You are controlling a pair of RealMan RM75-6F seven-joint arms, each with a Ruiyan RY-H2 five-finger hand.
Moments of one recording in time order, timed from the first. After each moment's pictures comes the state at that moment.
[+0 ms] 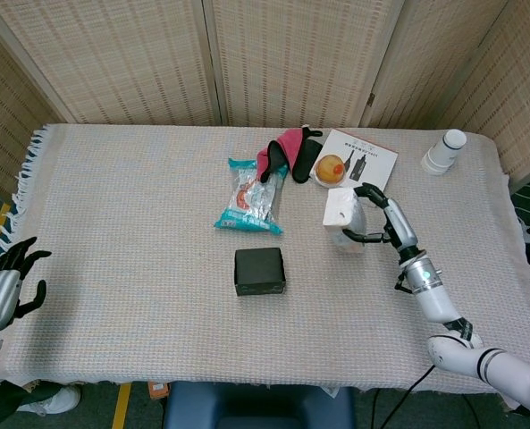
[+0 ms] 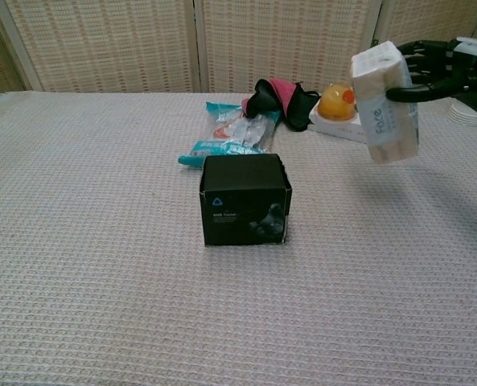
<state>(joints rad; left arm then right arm) -0.25 -1.14 -0.10 -1.44 1.37 1.26 -0.20 0.63 -1.52 0.21 -1.07 -1.38 1.05 1.06</state>
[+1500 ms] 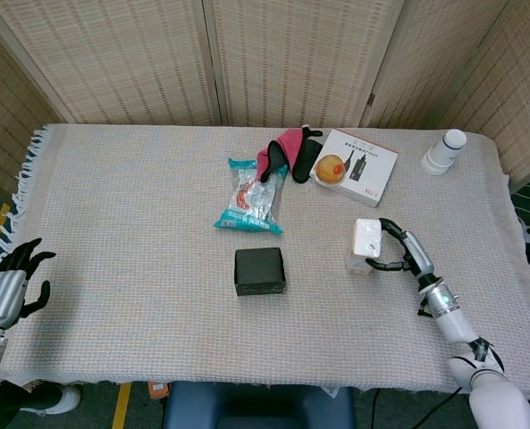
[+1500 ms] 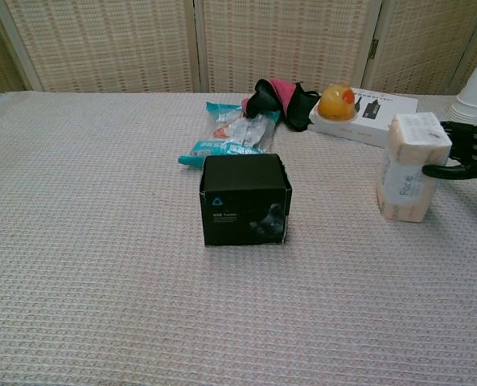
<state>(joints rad) -0.26 -1.16 -0.10 -1.43 1.36 1.25 -0.15 0.54 -1.86 -0.01 -0.28 -1.60 1.13 1.68</state>
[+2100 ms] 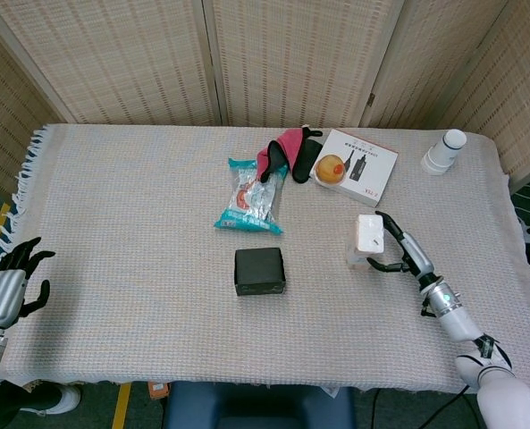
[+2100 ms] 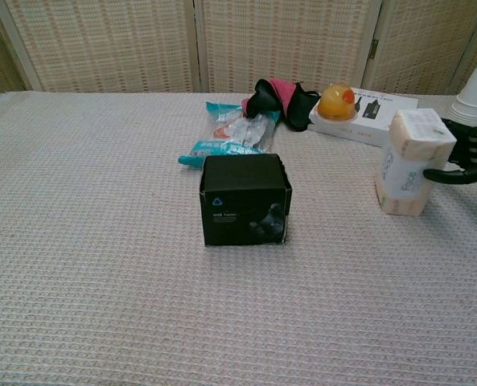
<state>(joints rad) -0.26 -1.16 -0.10 -1.43 1.36 1.26 -0.15 0.55 -1.81 -0.05 -0.34 -1.62 1.12 1.67</state>
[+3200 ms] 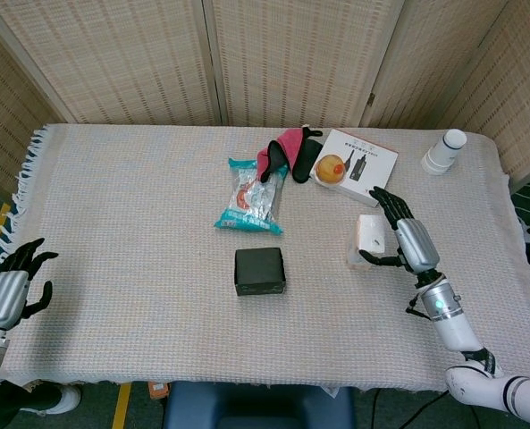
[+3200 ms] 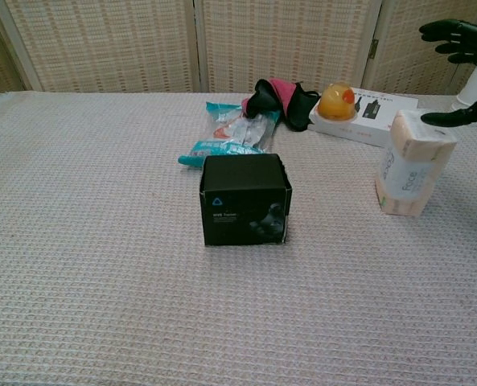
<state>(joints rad) -0.26 -1.14 -0.10 -1.47 1.37 1.26 -0.14 0.54 -1.36 0.15 -1.39 -1.38 1.20 0.43</state>
